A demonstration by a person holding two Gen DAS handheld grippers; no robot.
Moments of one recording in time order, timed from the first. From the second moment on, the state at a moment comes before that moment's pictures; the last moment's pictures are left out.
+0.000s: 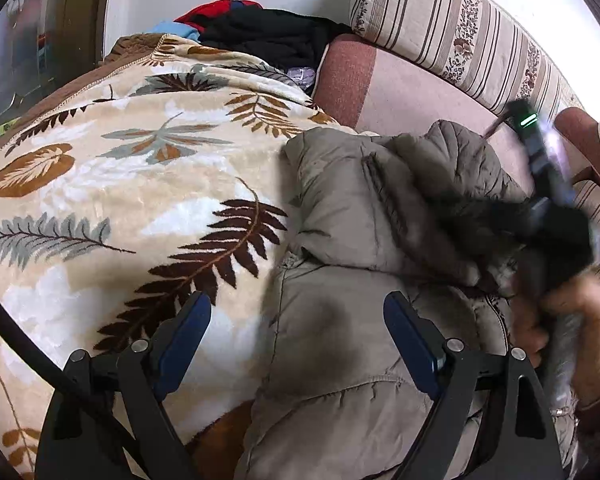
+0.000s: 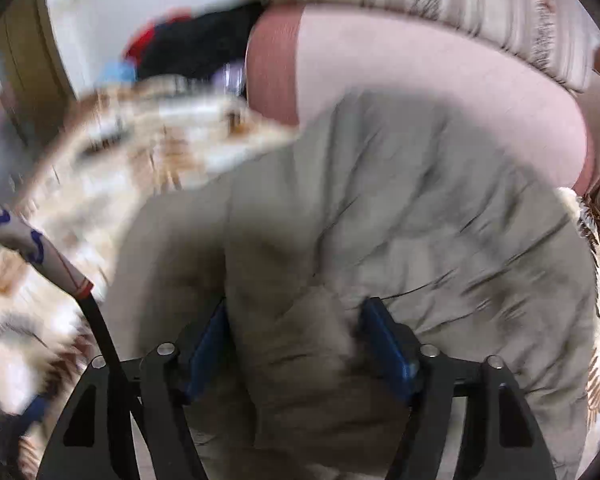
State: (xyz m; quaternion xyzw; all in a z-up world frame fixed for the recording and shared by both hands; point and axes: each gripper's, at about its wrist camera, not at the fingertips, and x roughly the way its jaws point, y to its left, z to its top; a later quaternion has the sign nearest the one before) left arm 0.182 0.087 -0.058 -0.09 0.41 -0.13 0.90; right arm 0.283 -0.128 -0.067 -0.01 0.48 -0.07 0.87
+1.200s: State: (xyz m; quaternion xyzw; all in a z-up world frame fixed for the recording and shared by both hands) left arm 0.055 0.076 -0.011 0.00 0.39 -0.04 0.92; right arm -0.042 -0.321 -0.010 0.06 0.44 -0.18 0.88
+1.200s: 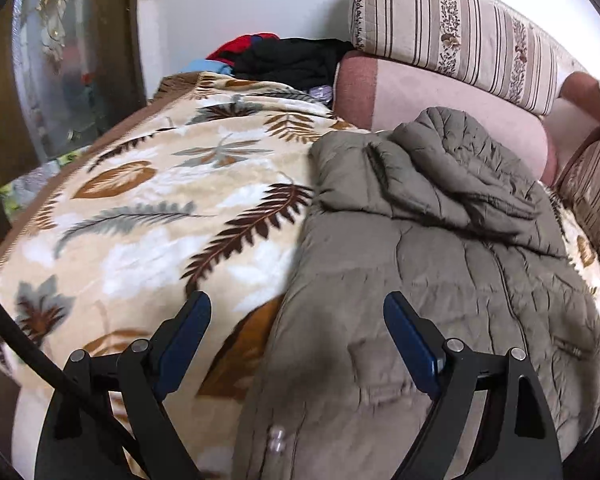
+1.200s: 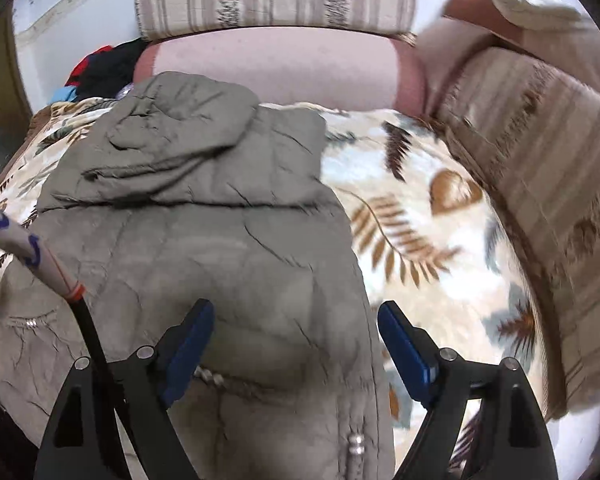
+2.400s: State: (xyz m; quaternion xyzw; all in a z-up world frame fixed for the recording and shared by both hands) left arm 0.010 0.039 0.000 0.04 0.41 -0.08 0.91; right arm -0.061 -0.290 -0.042 0.02 0.44 -0.17 0.88
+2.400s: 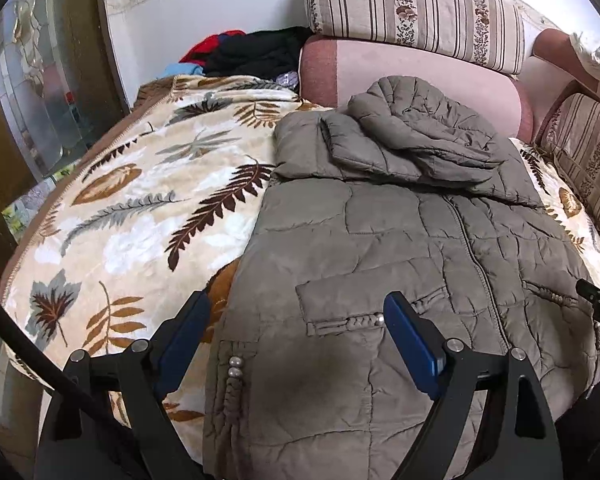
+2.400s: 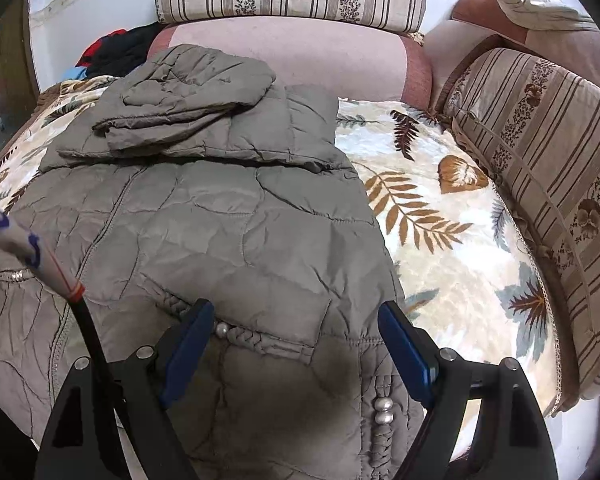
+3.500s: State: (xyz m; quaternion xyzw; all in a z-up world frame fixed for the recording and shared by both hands) left arm 0.073 0.153 -0.117 -0.33 0.55 -0.30 0.70; right arm -0.102 -0.411 -0.112 0.42 0.46 0.04 0.79
